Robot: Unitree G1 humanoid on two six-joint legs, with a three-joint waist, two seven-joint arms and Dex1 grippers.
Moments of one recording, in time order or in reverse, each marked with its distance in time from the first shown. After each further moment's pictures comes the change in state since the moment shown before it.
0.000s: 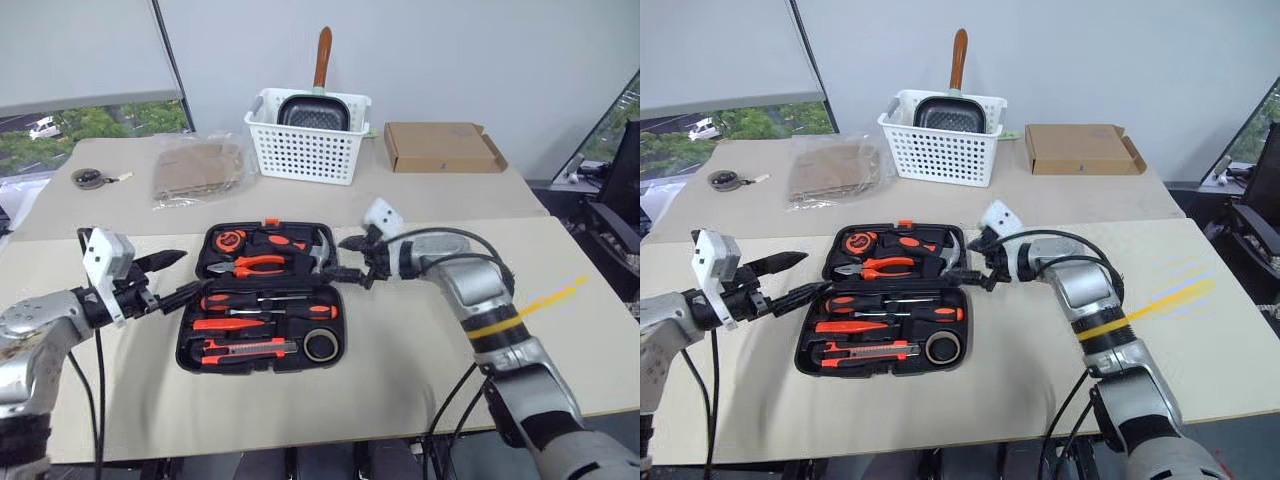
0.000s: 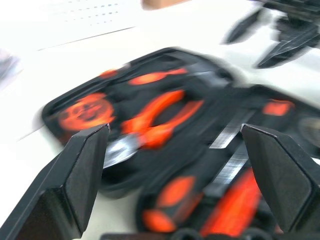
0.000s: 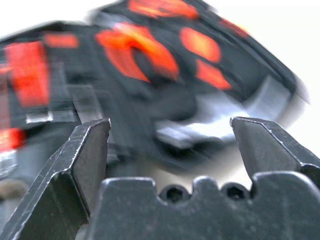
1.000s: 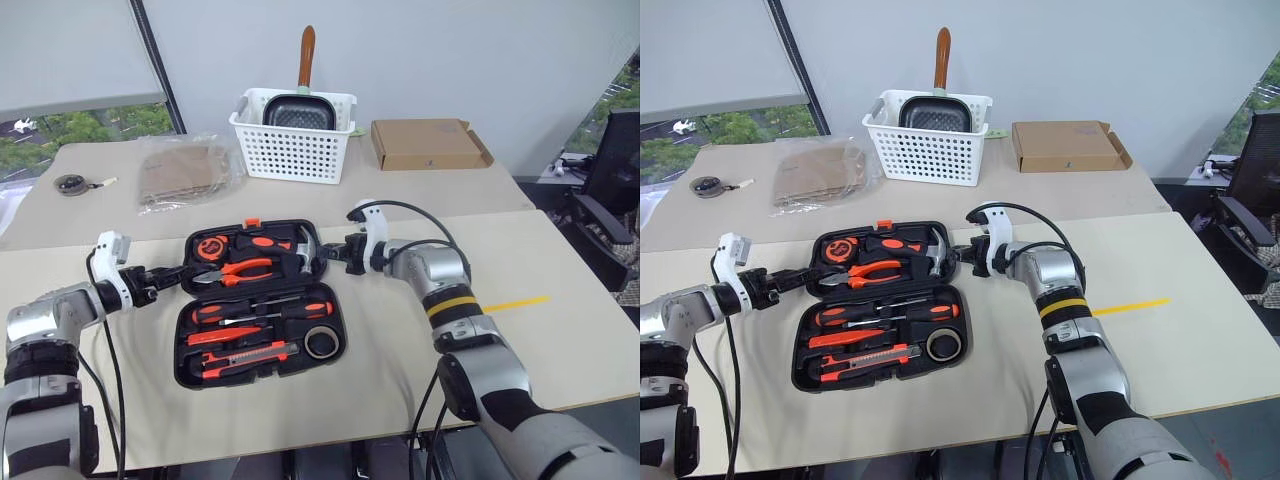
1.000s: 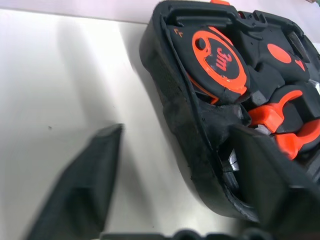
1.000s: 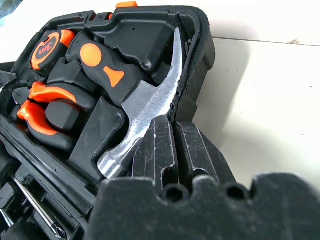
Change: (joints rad) left arm -0.325 -0.017 -0.065 0.571 0.059 0.257 -0.017; right arm -0.132 0.161 -0.122 0.238 0.051 0.088 -0.134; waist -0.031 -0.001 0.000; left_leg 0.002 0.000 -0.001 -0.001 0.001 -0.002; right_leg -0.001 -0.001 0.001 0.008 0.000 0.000
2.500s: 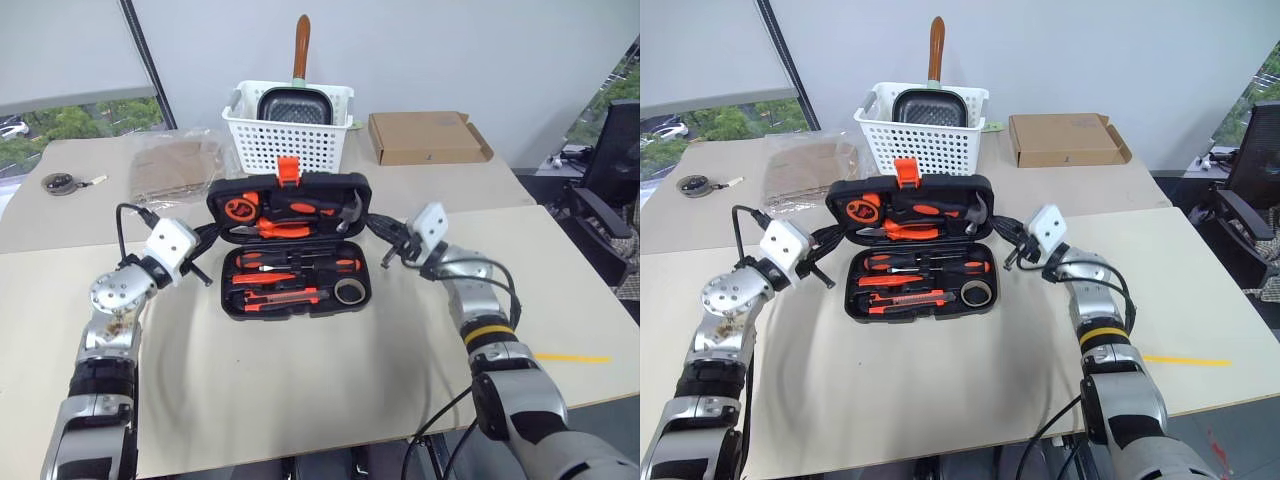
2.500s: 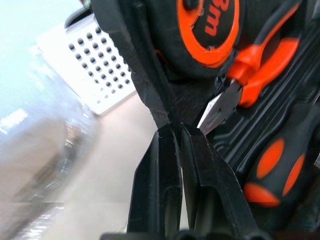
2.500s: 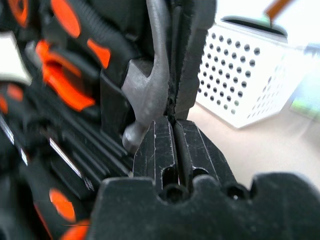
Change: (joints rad) left arm 0.115 -0.188 -0.123 -0.192 0.483 -1.149 0.309; right arm 0.174 -0.159 -0.035 0.240 -0.219 -1.383 0.128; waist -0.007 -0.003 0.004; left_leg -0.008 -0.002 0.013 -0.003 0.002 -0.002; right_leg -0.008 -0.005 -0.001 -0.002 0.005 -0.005
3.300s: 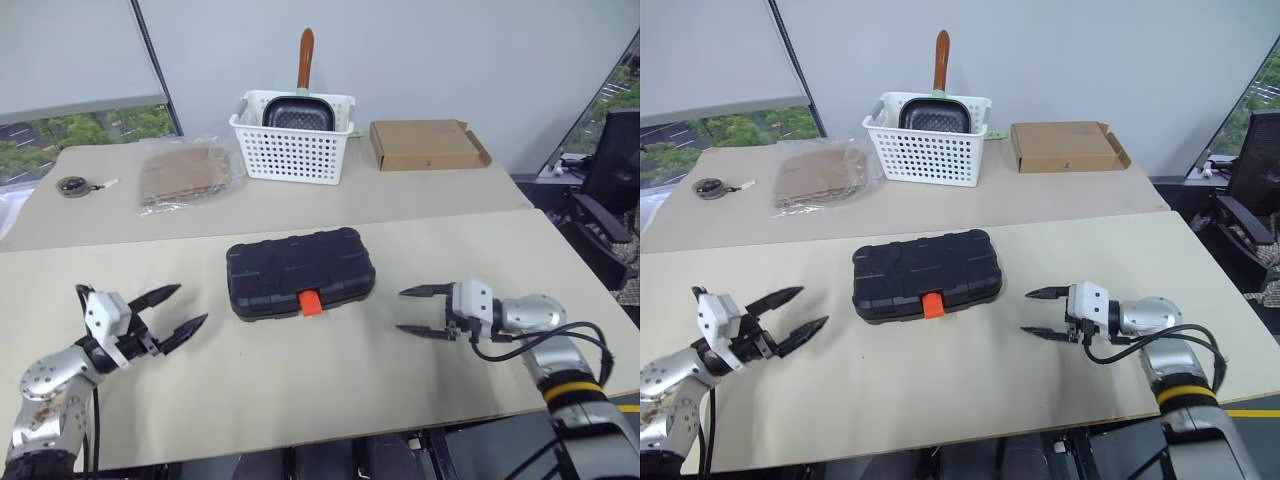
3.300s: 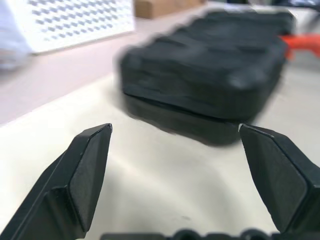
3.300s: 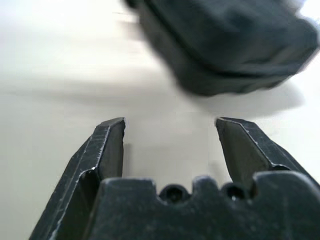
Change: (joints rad) left arm 0.384 0.118 0.141 -0.190 -0.595 0.280 -0.387; right arm 0.431 -0.395 0.149 -0.592 0.262 0.421 0.500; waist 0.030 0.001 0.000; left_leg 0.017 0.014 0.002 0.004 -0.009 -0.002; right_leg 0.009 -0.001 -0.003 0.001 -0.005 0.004
